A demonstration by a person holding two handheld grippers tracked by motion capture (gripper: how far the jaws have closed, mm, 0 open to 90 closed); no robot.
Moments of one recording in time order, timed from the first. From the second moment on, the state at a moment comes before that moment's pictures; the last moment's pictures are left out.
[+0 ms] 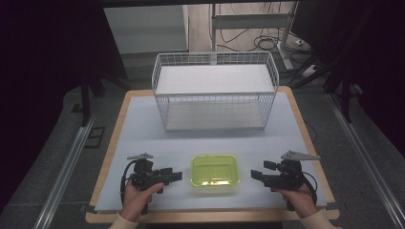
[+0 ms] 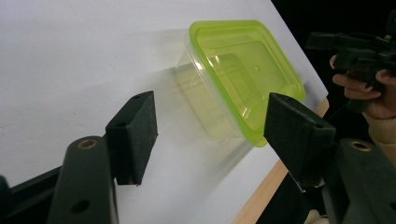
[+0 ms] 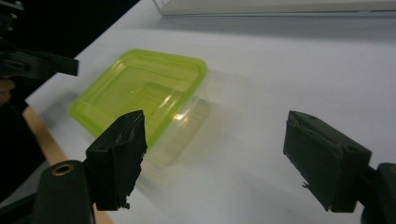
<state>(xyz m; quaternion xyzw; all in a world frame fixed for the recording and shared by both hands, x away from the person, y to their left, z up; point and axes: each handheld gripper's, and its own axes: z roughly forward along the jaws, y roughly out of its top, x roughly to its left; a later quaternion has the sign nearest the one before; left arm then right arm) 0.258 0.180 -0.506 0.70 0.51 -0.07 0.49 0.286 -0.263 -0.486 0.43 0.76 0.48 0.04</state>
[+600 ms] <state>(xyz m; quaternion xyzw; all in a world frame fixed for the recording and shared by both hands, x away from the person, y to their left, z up) 0.271 0.159 -0.512 0.70 0.52 -0.10 0.49 0.302 -0.239 -0.495 0.45 0.76 0.47 -0.03</state>
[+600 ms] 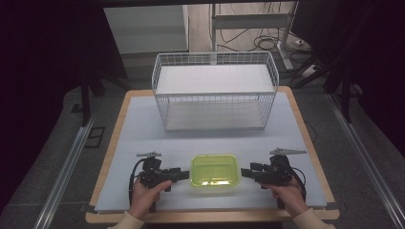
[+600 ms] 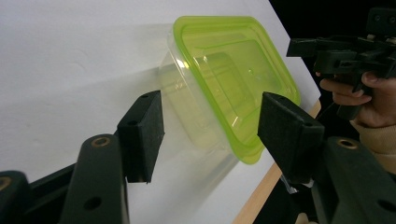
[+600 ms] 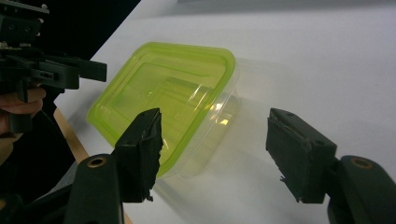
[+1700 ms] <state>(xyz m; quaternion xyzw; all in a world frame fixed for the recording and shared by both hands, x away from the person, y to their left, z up) 0.288 0.140 -0.530 0.68 0.53 -0.16 0.48 0.321 -0.215 -0.515 0.48 0.75 0.45 -0.12</state>
